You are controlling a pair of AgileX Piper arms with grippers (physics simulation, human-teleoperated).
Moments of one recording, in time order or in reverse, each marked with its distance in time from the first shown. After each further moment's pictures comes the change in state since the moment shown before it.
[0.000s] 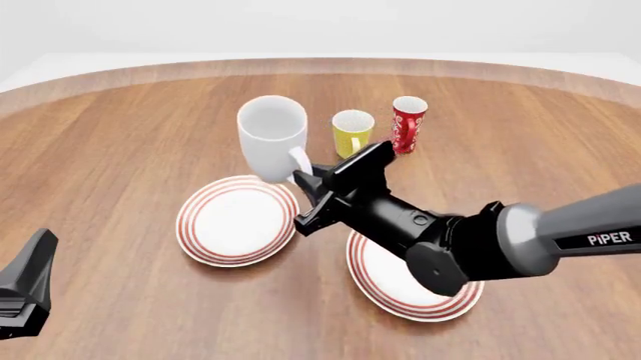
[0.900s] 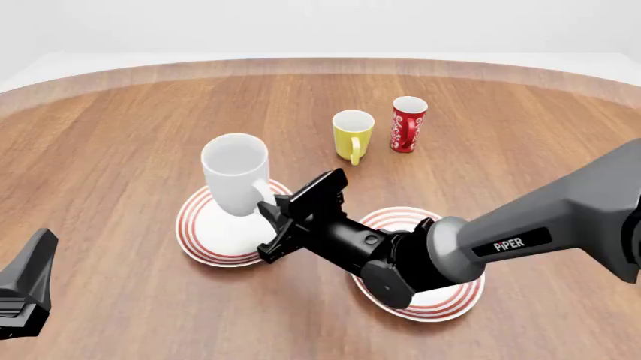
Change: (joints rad) left arm 0.000 0.000 0.000 0.000 0.000; right arm 0.093 0.192 -0.113 -0.002 0.050
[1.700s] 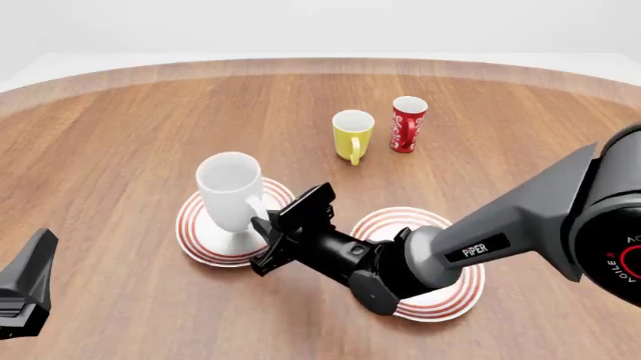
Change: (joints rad) left arm 0.000 0.000 0.000 0.000 0.000; right arm 0.022 0.087 -0.037 -0.002 0.028
